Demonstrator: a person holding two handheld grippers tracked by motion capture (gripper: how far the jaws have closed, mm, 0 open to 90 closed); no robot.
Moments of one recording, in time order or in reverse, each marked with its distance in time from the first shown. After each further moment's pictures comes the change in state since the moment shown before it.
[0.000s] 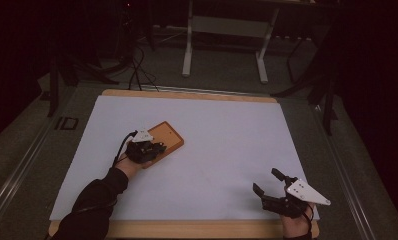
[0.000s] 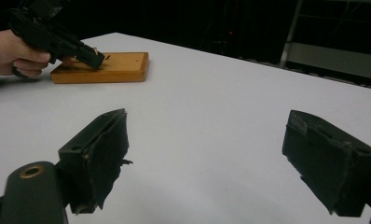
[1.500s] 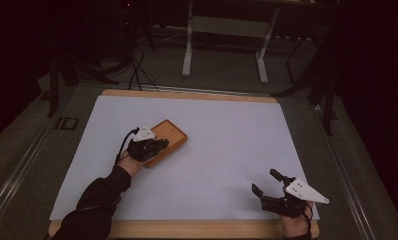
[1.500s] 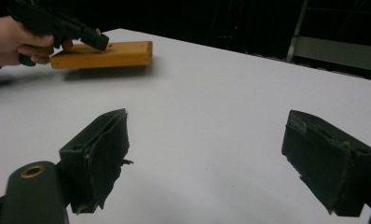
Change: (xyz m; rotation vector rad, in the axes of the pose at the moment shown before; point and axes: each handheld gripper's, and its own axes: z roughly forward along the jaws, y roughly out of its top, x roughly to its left) left arm -0.014 0.021 -0.010 -0.069 0.005 0.056; right arm 0.000 -0.001 0.002 0.018 0.022 0.012
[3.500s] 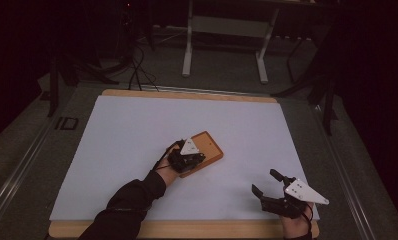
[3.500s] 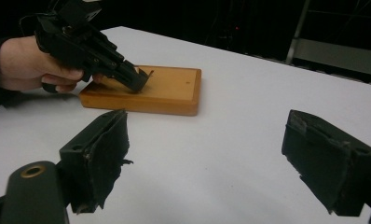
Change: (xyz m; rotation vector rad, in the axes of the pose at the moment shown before) left arm -0.086 0.018 0.078 0.086 -0.116 0.140; right arm 0.002 0.001 -0.001 0.005 0.000 -0.024
